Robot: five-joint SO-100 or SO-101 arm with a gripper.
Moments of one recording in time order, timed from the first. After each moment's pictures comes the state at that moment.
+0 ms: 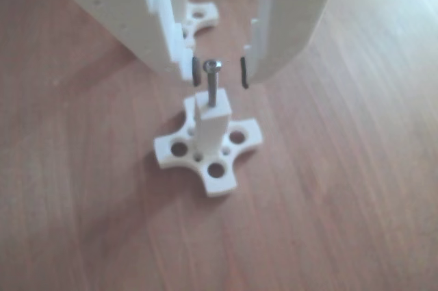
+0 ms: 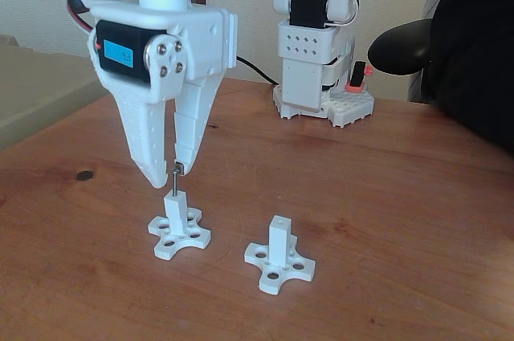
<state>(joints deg) 8.4 92.2 99.0 69.5 -2.2</state>
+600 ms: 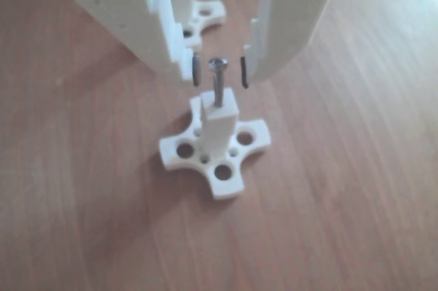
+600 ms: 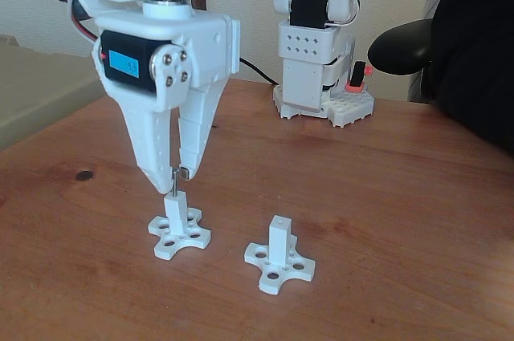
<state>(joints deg) 7.7 91.0 99.0 69.5 -2.2</state>
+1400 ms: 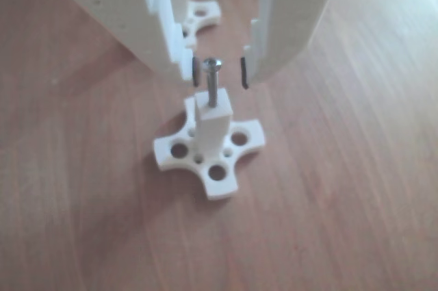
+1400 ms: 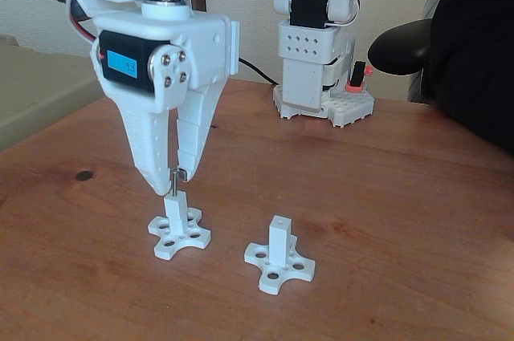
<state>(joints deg) 7.7 91.0 99.0 68.8 -2.7</state>
